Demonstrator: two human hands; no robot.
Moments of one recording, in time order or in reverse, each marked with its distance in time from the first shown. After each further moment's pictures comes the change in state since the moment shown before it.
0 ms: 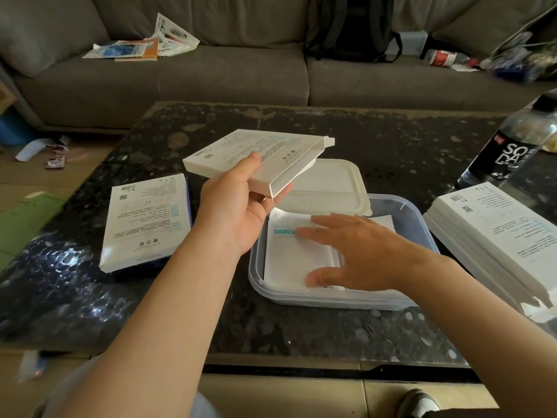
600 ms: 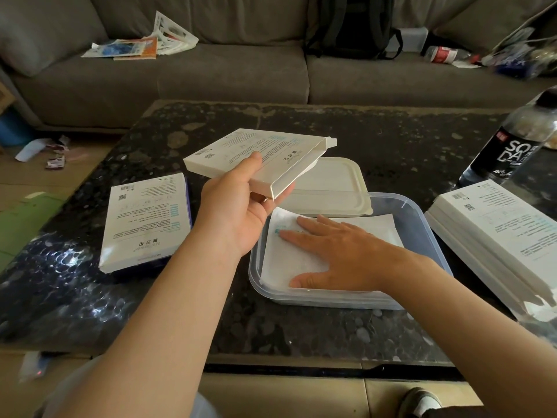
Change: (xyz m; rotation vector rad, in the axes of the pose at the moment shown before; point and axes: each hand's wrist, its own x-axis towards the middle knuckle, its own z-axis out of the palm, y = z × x) left_hand -0.002 0.000 0.001 0.003 -0.007 -0.019; right_hand 0.017 -0.004 0.014 -0.056 -0.099 -0.093
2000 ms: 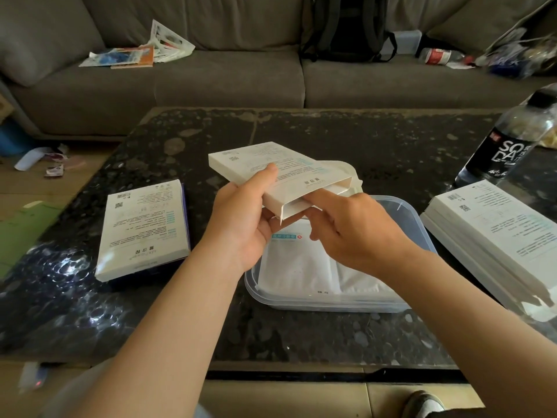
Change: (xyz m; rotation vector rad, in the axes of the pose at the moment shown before) left_hand -0.010 -0.010 0.009 0.228 -0.077 0.007; right_hand -0.001 0.001 -0.013 0.170 0.819 -0.099
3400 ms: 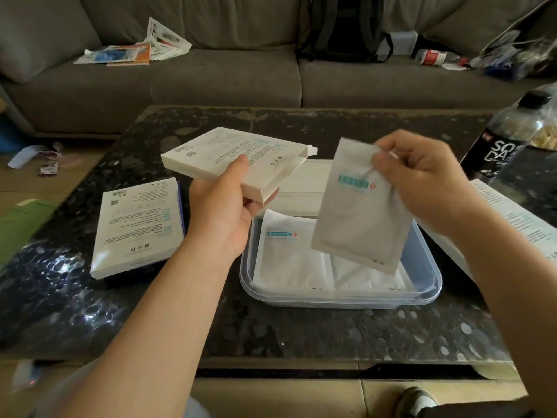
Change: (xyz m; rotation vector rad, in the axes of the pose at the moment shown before) left_hand 0.012 0.005 -0.009 -0.129 0.201 0.107; right_hand 0.004 0.029 -0.077 0.494 0.175 0.411
